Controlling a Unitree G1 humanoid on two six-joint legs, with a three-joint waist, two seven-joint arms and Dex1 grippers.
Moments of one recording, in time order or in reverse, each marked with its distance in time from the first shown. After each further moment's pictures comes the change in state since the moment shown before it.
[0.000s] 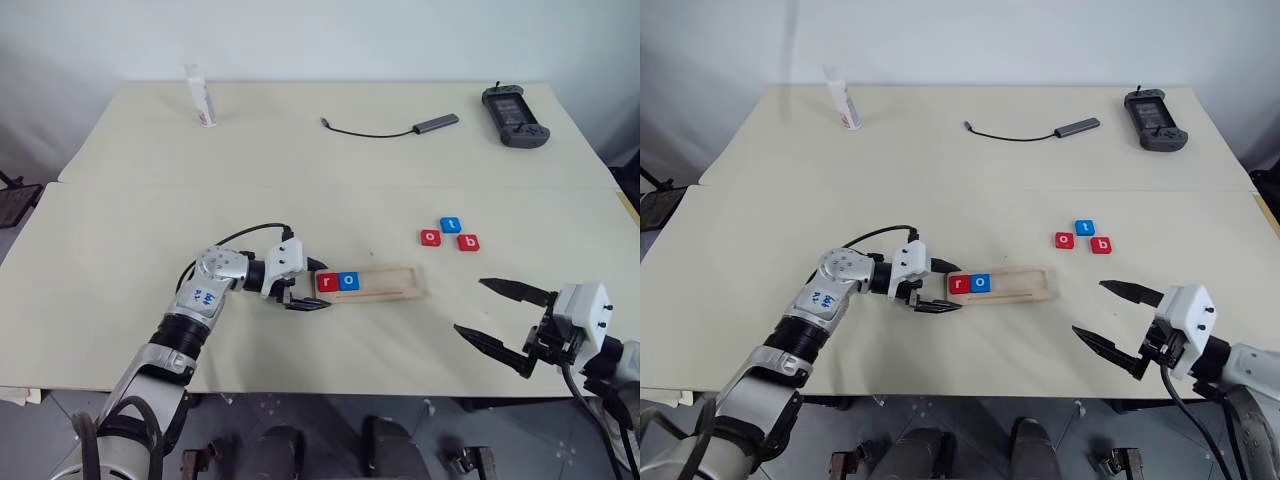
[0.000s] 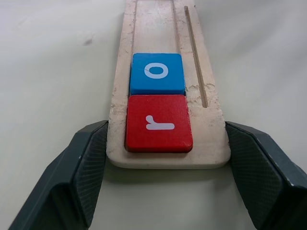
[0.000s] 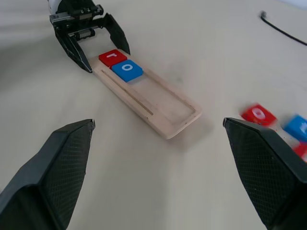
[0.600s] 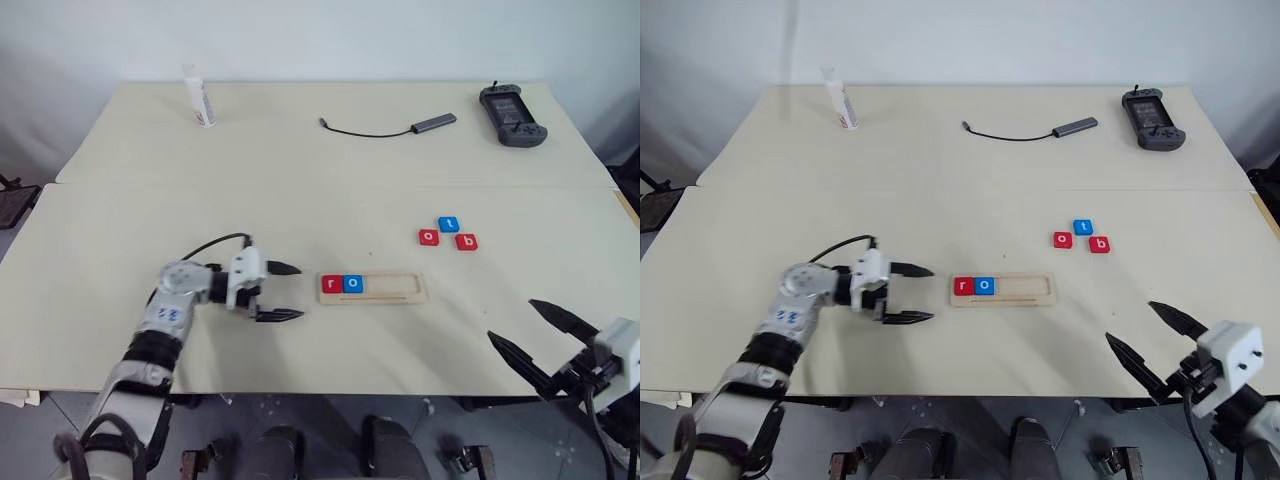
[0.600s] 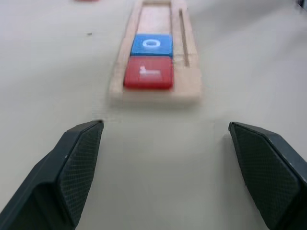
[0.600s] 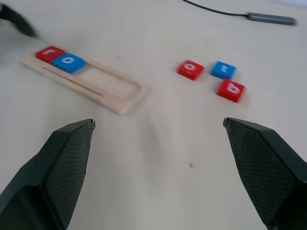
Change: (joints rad) left arm 0.211 0.146 0.236 -0.031 -0.207 -0.110 -0.153; right arm 0.225 0.235 -0.137 -0.060 -0.008 -0.071 -0.177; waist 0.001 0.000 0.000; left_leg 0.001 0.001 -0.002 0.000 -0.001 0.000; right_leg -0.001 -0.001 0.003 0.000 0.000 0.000
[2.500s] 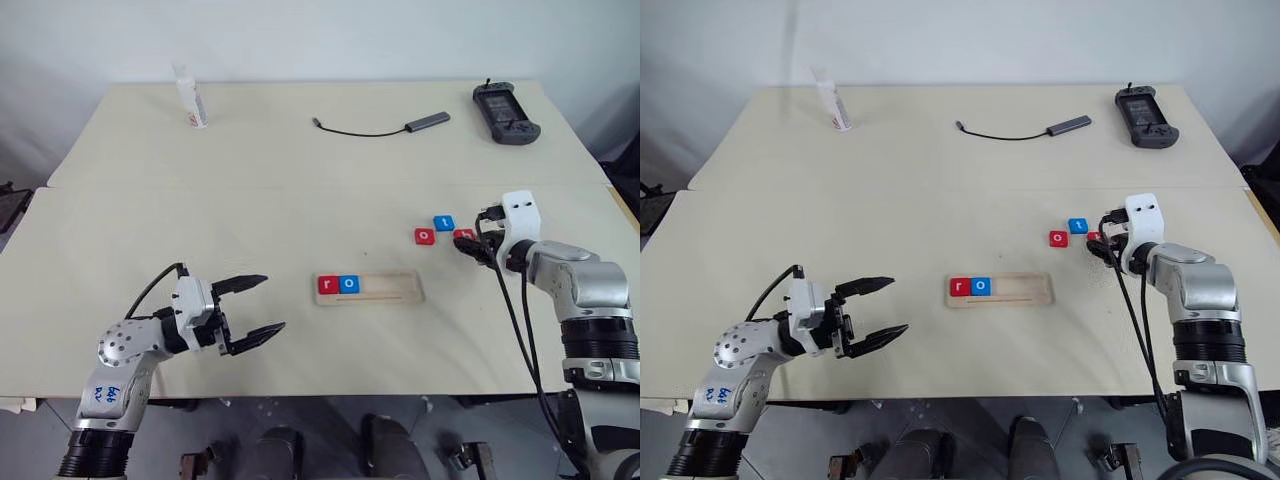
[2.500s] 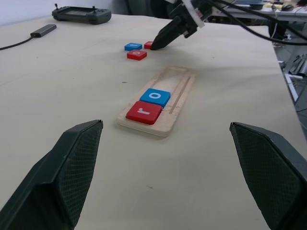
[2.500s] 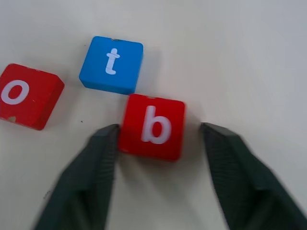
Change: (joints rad) left arm 0.461 0.008 0.130 -0.656 -0.180 0.204 0.268; right arm -1.150 -0.139 0.473 0.766 -0.286 0.703 -0.362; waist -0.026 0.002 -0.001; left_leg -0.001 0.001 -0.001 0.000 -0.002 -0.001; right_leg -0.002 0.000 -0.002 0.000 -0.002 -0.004
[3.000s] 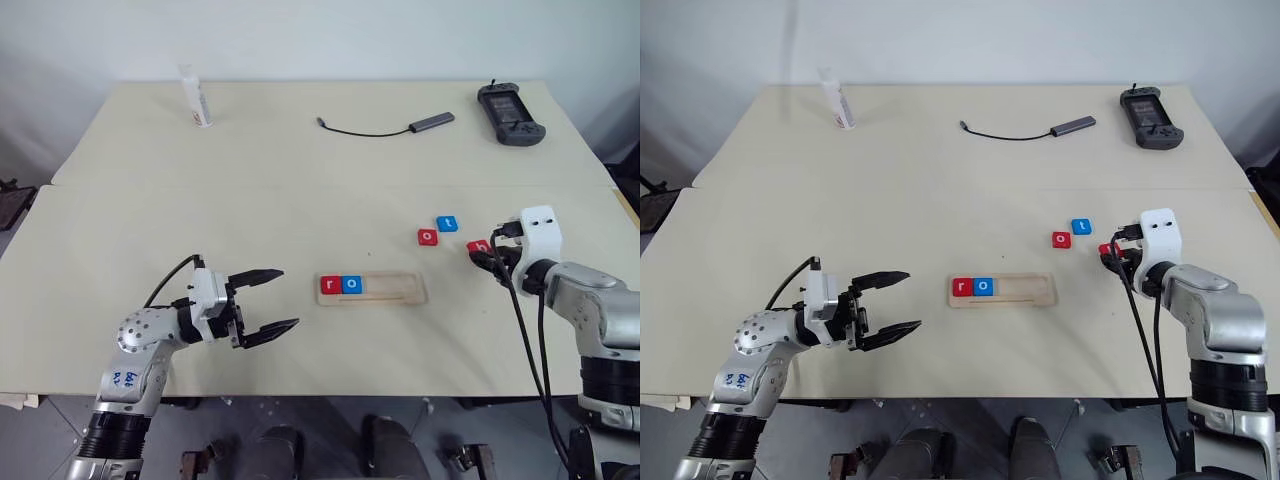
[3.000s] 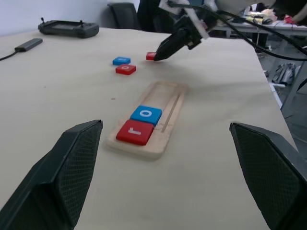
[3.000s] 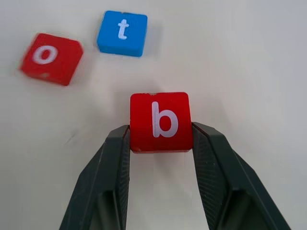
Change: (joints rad) left arm -0.124 -0.053 -0.068 0.089 0.000 -0.010 -0.056; right arm 0.282 0.033 -0.203 -0.522 0.084 0.282 -0.081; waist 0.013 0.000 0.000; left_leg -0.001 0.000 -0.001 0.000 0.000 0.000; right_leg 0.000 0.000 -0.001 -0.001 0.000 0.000
